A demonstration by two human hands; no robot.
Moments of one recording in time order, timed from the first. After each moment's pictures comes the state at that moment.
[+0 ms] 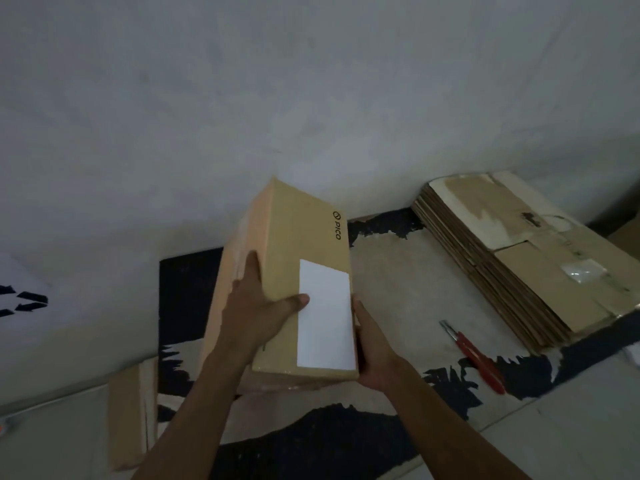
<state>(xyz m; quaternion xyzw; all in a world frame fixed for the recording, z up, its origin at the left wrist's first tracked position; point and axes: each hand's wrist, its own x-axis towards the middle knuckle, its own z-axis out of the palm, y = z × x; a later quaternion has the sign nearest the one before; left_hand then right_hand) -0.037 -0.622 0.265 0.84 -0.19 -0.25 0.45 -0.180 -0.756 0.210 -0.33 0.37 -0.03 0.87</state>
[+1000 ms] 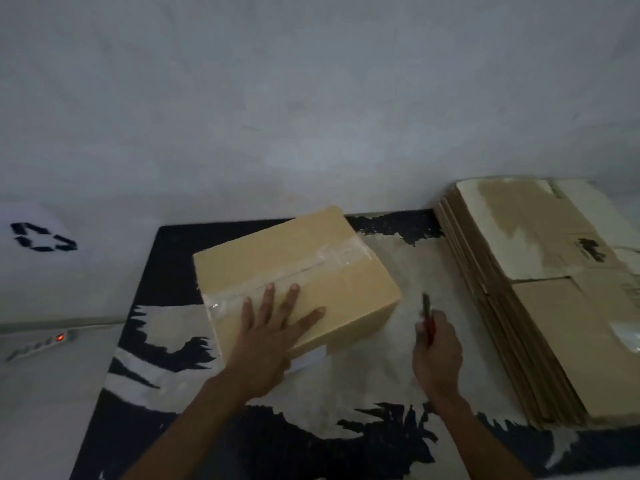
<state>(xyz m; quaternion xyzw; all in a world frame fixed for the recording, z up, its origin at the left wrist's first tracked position) -0.143 -0.730 0.174 0.89 -0.46 -0.06 -0.04 -0.290 -0.978 0.137 -0.82 0.40 -0.21 0.34</state>
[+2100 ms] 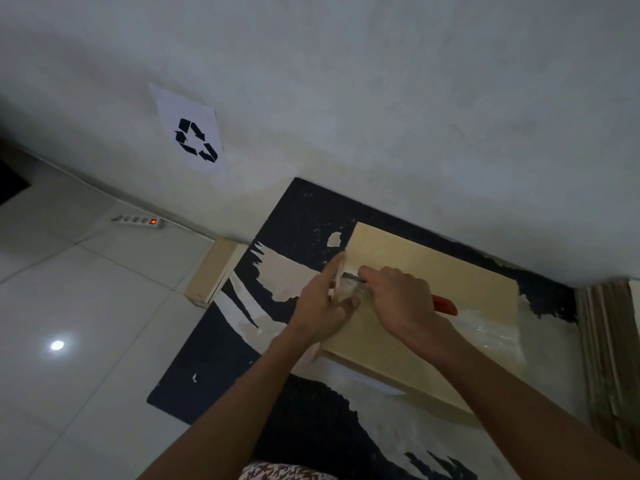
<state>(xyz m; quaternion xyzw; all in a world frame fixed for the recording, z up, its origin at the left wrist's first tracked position) -0.086 -0.636 0.178 0.82 -0.04 -0.15 0.55 -0.087 -0.780 0.242 -0.99 -0.08 0.07 0.00</state>
